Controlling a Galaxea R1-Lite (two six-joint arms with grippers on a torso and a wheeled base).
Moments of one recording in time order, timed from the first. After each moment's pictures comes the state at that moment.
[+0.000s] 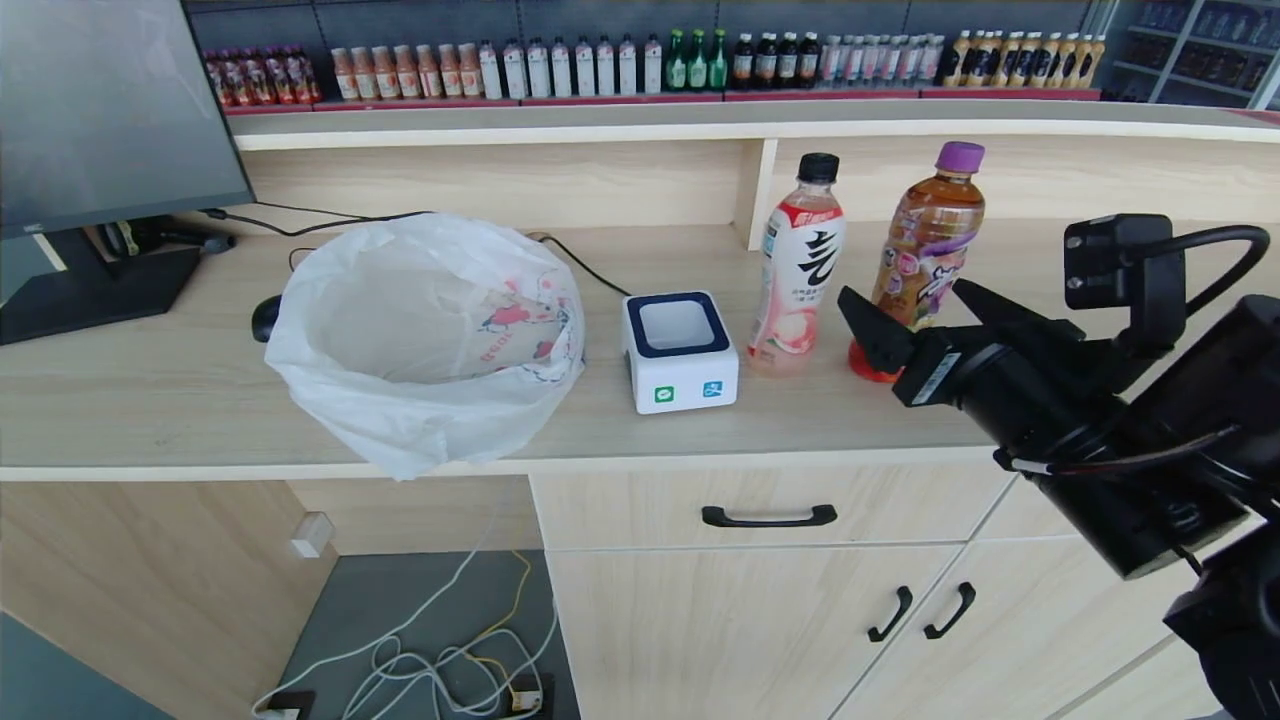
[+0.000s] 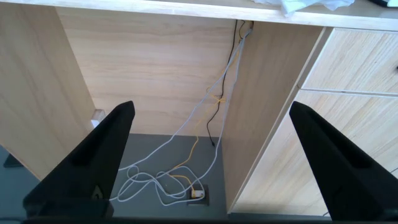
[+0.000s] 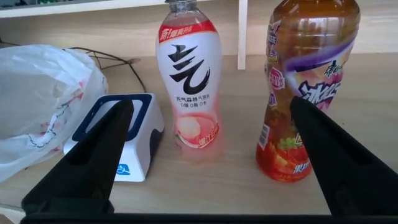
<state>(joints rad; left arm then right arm) 0.00 0.00 0.00 0.00 0.00 0.00 0.54 1.66 -0.59 -1.34 -0.29 -0.04</state>
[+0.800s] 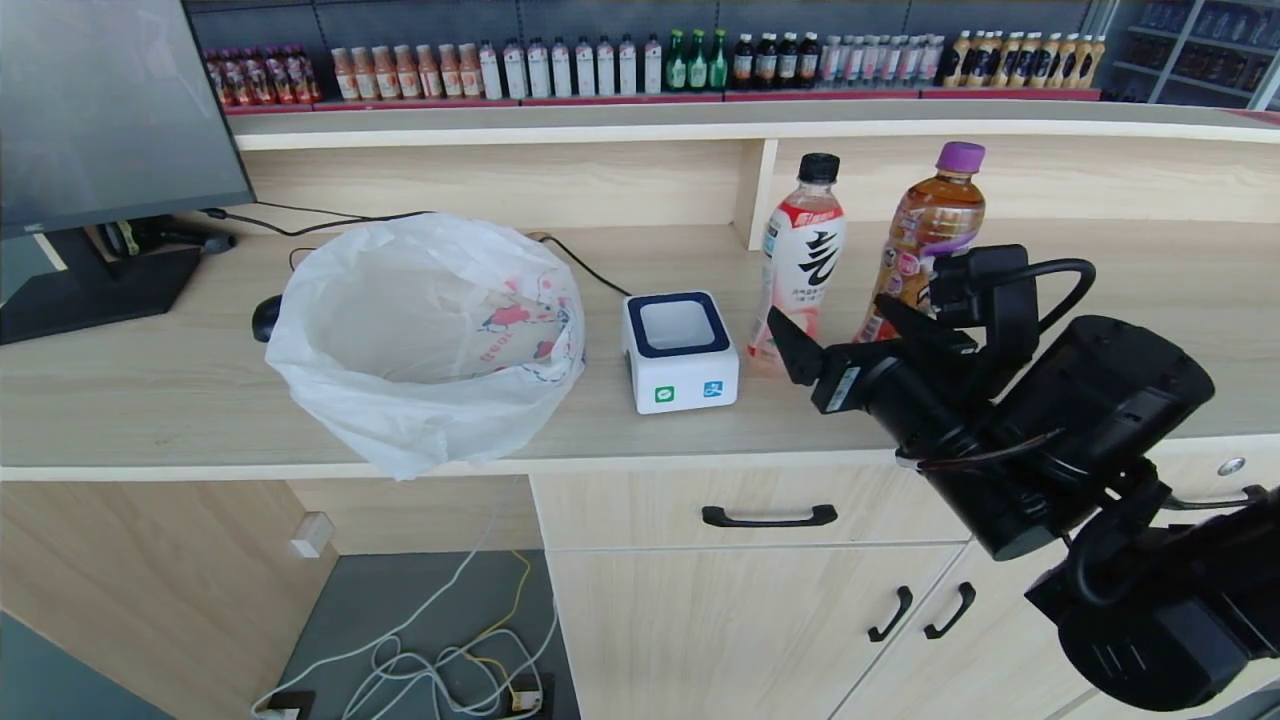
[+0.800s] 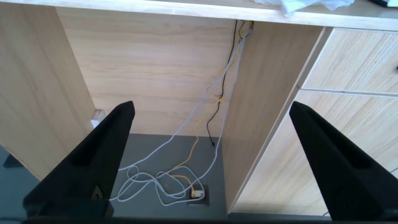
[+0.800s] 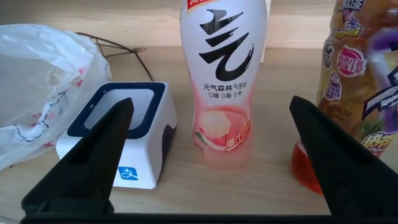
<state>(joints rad) 0.00 0.00 0.00 0.00 0.00 0.00 0.58 1.84 -0.69 -1.41 -0.30 -0.07</state>
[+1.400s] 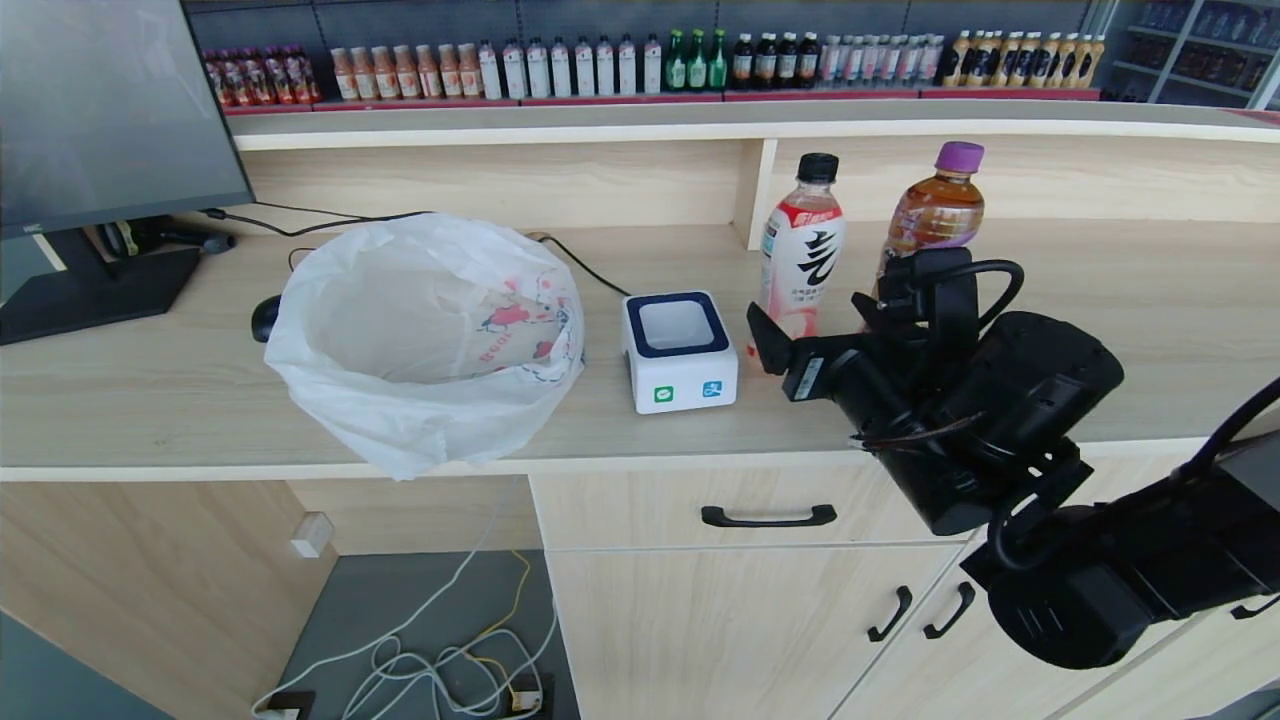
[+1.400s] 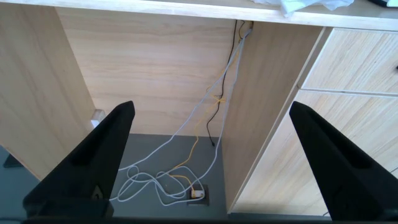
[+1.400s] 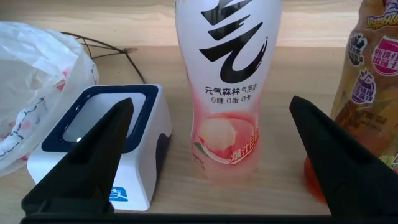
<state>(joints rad) 0.00 0.00 0.00 0.00 0.00 0.00 0.58 1.94 -0.80 -1.41 -0.33 -0.08</state>
